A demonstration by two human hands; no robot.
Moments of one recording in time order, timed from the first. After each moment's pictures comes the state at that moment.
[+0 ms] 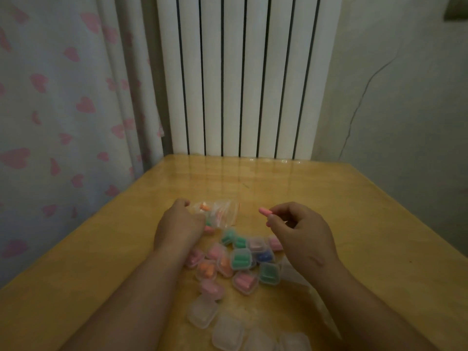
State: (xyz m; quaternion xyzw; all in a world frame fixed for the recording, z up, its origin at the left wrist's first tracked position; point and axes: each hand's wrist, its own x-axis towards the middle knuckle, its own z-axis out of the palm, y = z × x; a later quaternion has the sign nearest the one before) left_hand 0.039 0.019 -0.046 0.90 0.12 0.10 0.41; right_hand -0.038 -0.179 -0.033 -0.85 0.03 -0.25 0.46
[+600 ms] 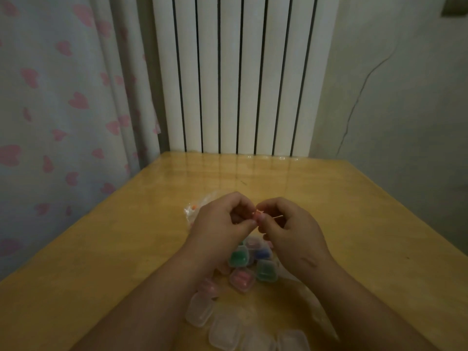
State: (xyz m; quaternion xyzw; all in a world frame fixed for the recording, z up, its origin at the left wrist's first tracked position) left_hand -0.009 -0.027 -0.031 0.82 -0.21 0.12 0.52; right_hand -0.041 -0.172 -0.033 -0.86 -0.02 -0.20 0.46
